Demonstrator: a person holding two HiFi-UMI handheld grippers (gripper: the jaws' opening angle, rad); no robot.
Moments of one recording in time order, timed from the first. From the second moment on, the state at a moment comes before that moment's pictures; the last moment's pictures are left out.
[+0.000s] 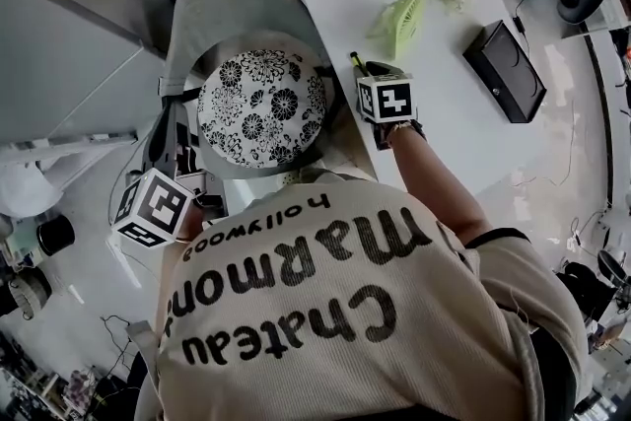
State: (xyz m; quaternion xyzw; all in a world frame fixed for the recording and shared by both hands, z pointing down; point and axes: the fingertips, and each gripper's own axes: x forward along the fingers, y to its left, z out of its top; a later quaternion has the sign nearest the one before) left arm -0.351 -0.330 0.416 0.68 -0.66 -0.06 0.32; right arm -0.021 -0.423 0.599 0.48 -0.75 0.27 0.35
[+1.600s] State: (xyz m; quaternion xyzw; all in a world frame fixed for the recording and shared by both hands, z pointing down) left arm -0.328 -0.284 0.428 0.74 -0.59 -0.05 0.33; right arm -0.032 -0.315 0.572 0.53 -0.72 0.37 0.25
